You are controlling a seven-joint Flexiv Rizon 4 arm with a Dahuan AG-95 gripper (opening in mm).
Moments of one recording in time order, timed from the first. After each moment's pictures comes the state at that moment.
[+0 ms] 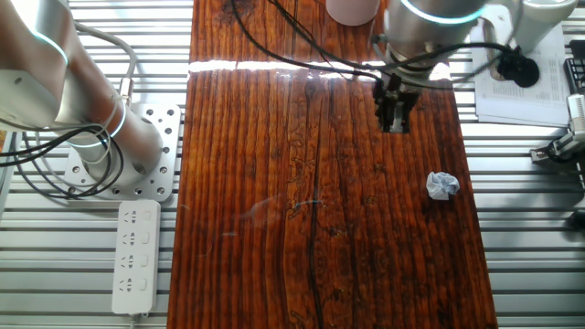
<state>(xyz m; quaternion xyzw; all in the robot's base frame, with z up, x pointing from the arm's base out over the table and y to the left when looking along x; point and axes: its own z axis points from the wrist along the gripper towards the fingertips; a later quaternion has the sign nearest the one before) 0.532 -0.024 0.159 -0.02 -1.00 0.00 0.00</state>
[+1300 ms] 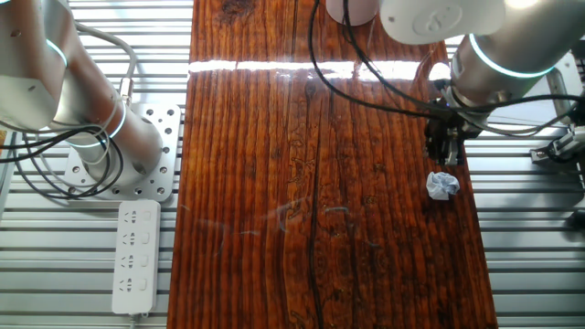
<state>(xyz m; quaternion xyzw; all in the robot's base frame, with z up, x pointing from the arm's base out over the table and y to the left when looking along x) 0.604 -0.056 0.129 0.00 -1.00 0.00 0.00</state>
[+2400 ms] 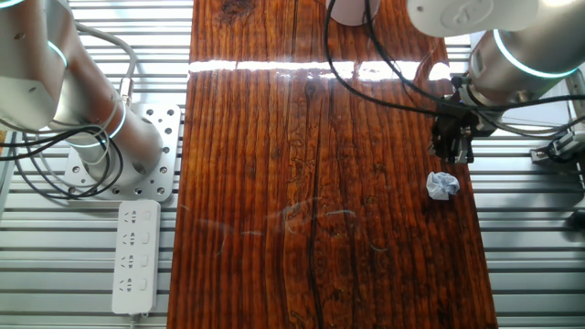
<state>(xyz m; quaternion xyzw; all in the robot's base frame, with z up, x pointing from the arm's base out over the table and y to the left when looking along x) 0.608 -0.054 0.137 0.02 -1.00 -0.01 0.02</state>
